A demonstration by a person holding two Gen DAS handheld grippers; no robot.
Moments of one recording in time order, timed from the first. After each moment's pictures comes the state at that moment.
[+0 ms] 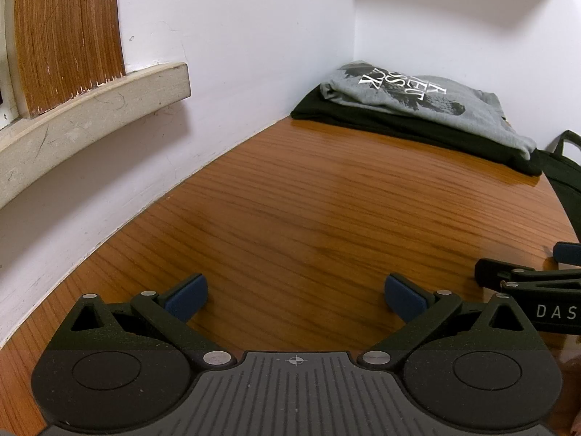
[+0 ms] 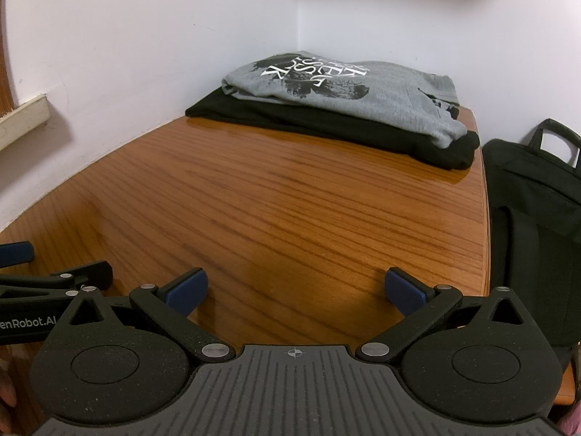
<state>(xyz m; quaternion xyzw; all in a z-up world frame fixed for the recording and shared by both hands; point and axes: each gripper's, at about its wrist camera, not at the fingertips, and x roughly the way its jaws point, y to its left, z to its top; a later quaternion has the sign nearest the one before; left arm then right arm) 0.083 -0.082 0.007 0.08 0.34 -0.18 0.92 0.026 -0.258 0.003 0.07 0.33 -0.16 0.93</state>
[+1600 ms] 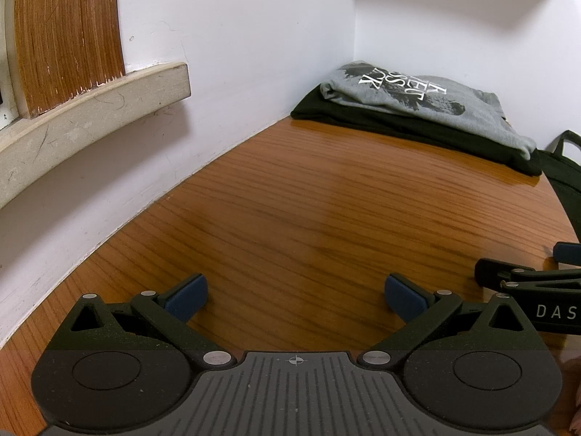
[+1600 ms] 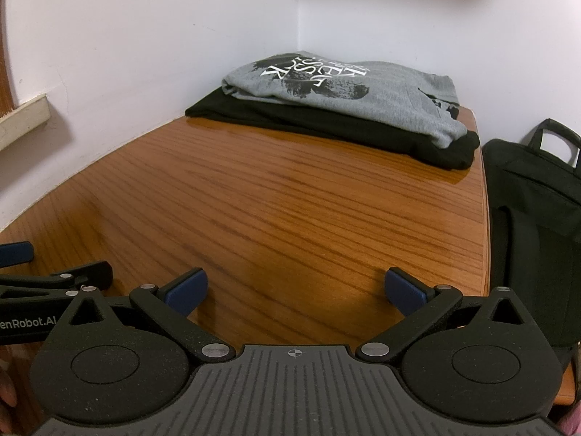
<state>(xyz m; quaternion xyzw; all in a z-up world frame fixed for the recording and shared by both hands) 0.083 -0.083 0.006 0.08 0.33 -0.18 0.92 0.026 -0.258 0.003 0.06 0.33 -0.15 0.93</state>
